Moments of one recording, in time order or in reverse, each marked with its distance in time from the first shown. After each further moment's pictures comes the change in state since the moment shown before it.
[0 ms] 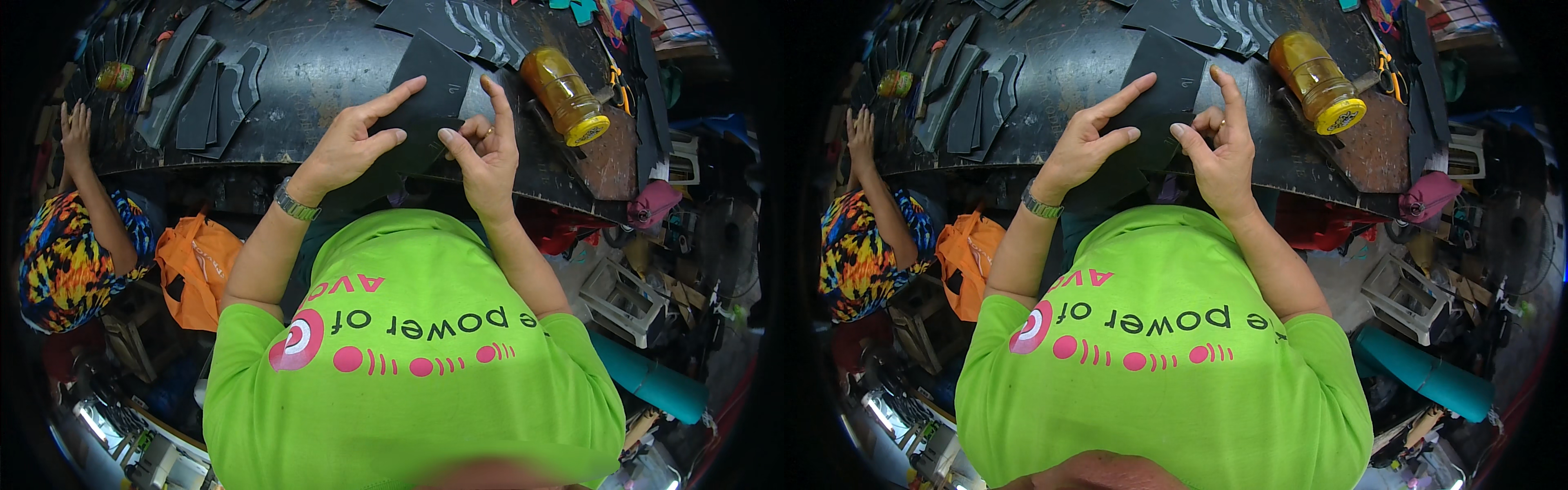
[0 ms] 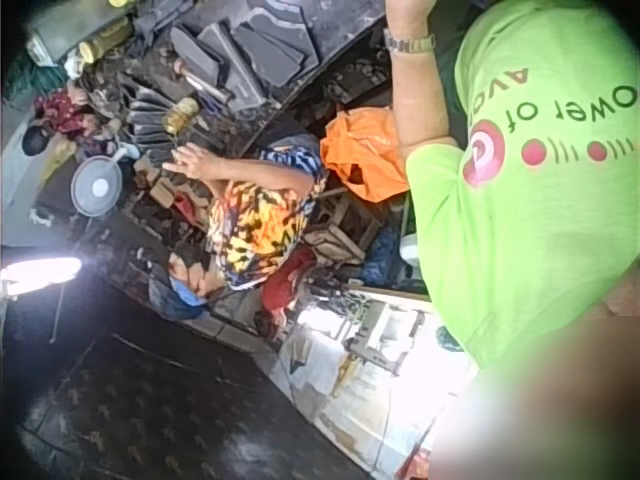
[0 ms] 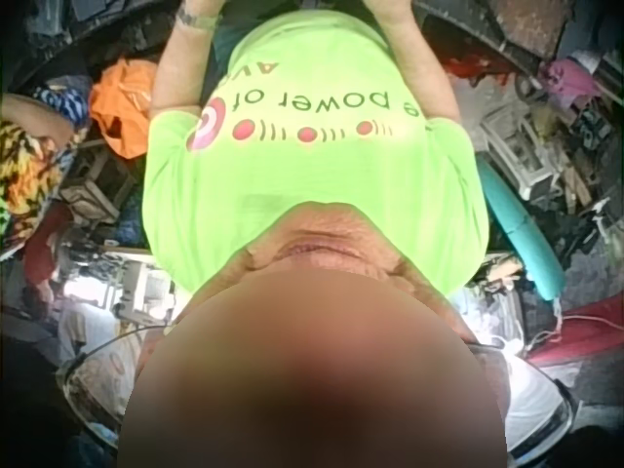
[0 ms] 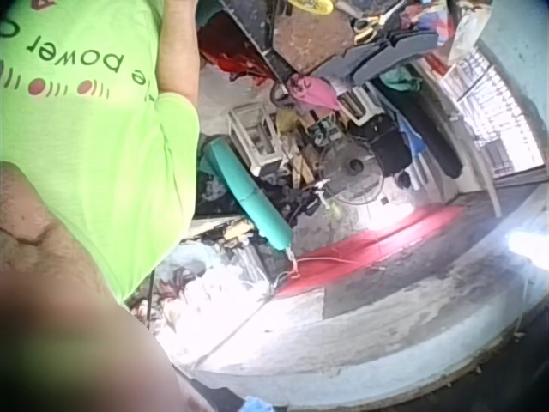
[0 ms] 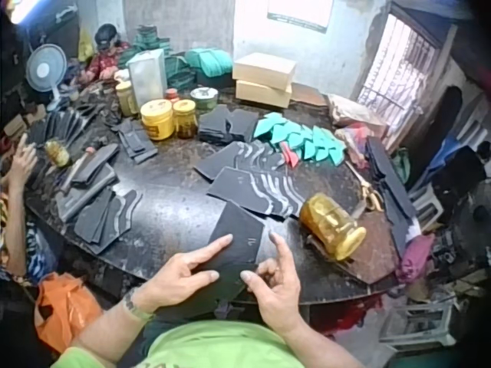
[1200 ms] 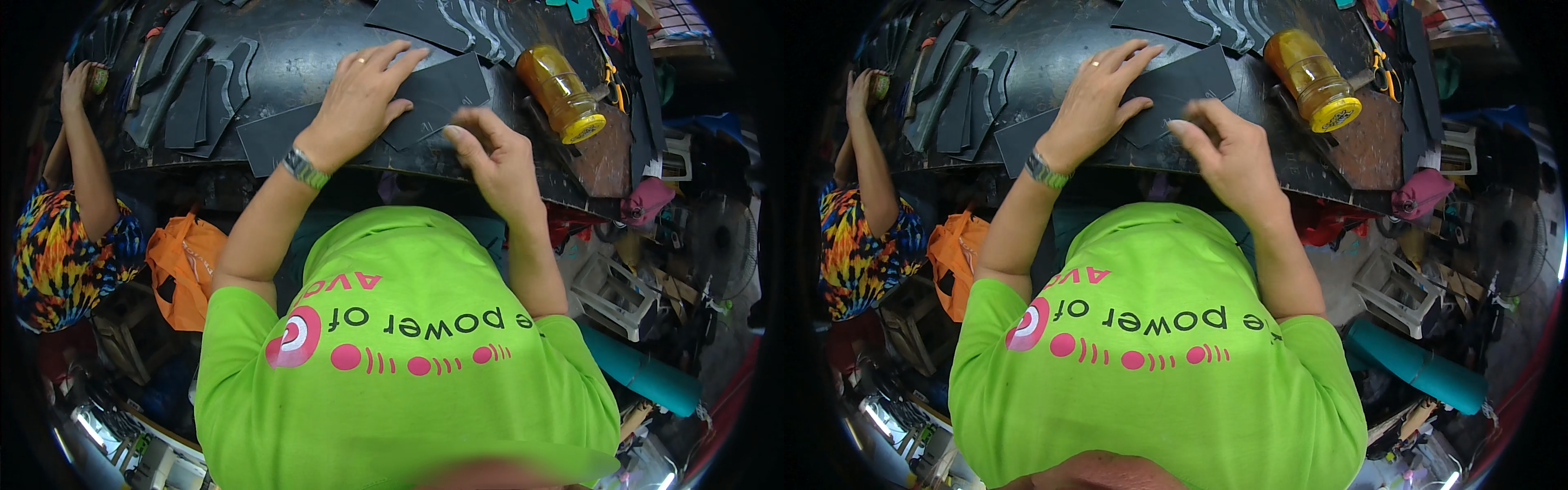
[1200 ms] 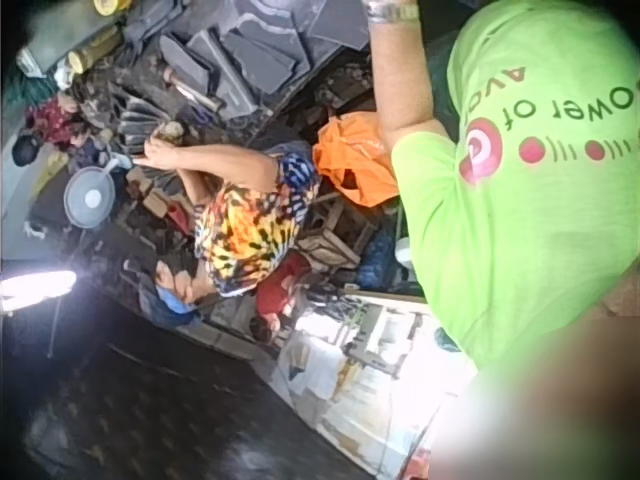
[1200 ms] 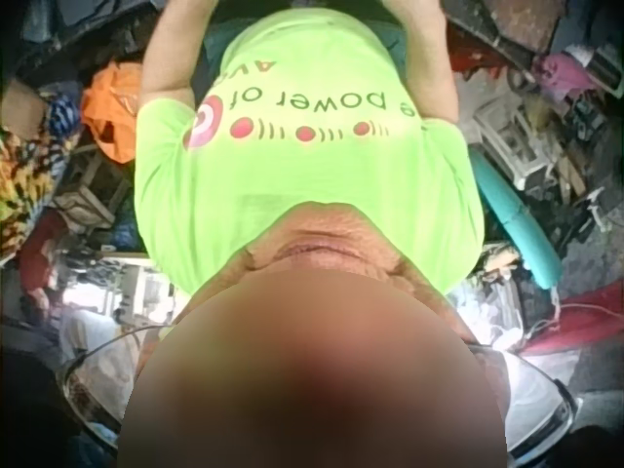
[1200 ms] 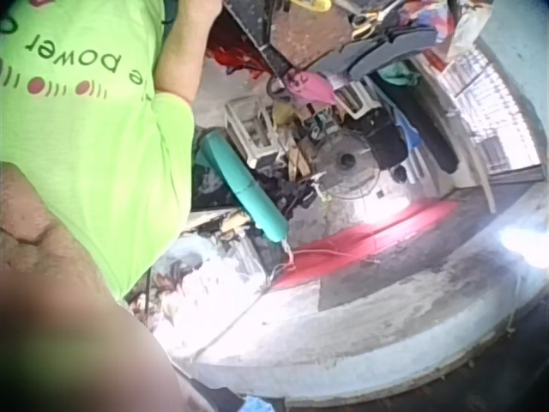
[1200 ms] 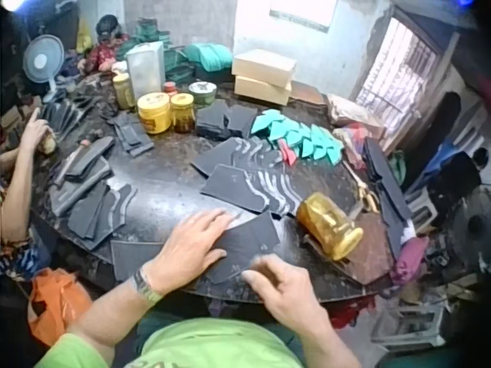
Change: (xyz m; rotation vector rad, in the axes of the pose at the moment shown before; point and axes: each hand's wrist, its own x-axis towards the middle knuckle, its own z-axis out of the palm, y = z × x) left_hand 0.040 -0.015 -0.002 1.027 0.152 0.316; right_hand 0.011 -0.039 -0.028 -0.592 -0.264 0.165
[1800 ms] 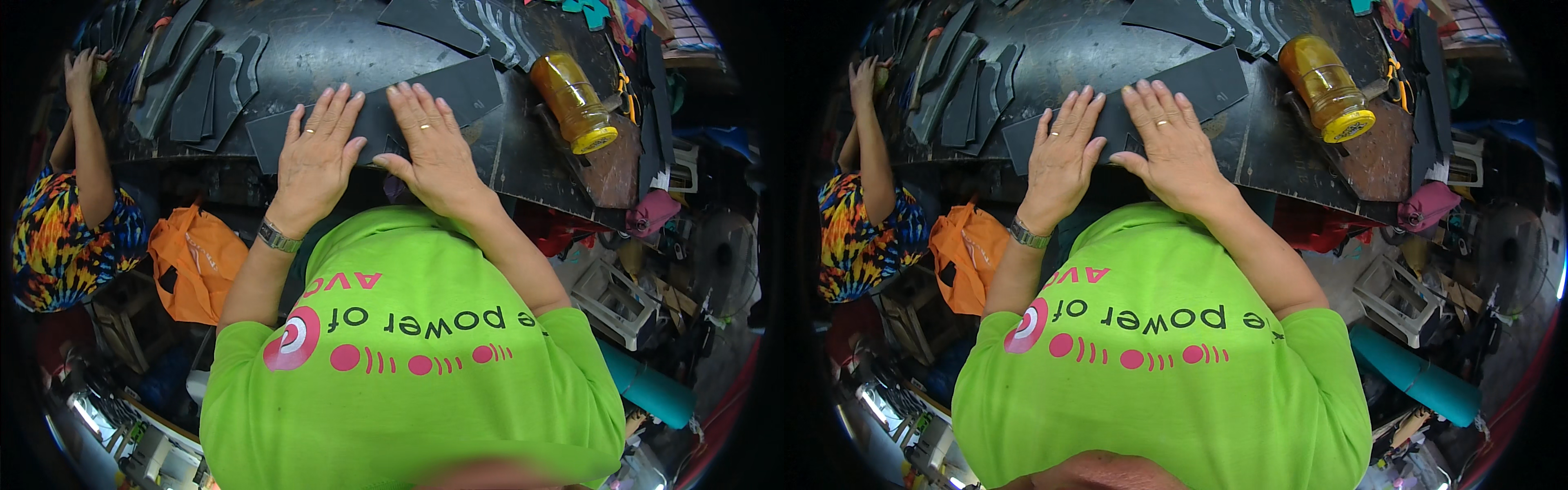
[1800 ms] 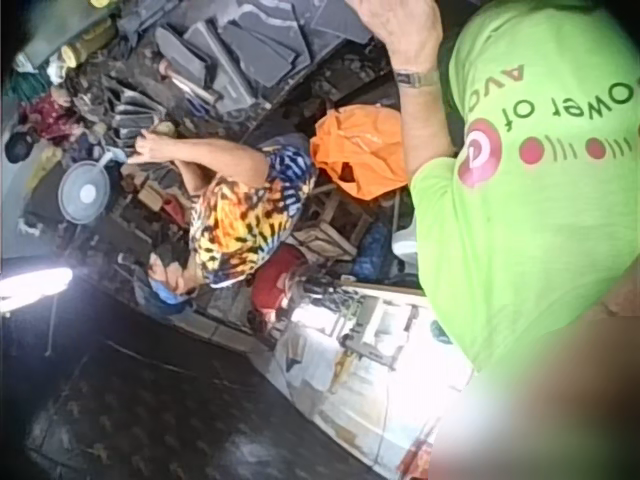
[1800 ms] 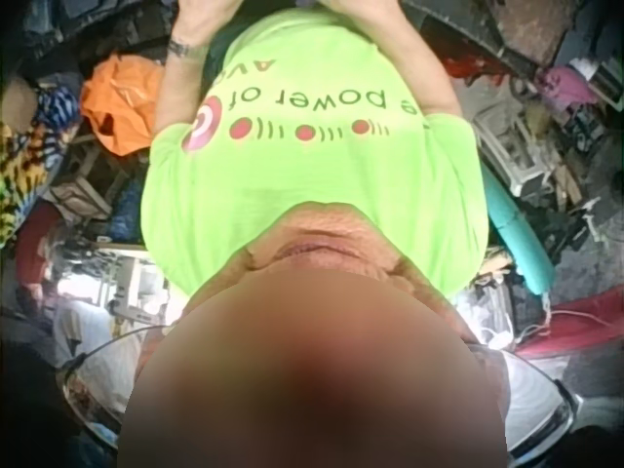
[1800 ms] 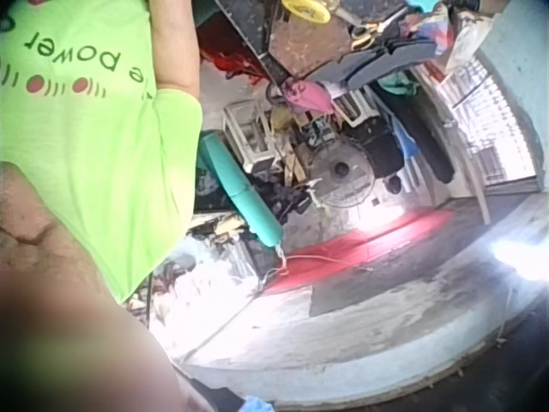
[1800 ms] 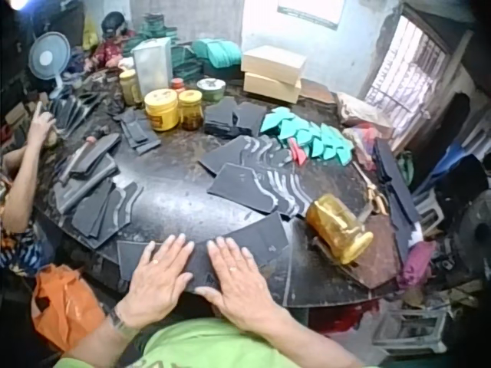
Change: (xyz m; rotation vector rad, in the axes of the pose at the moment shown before) left_hand -0.089 0.010 -0.025 0.267 -0.109 -0.264; right_hand 0.024 0.022 0.078 -0.476 -0.037 -0.495
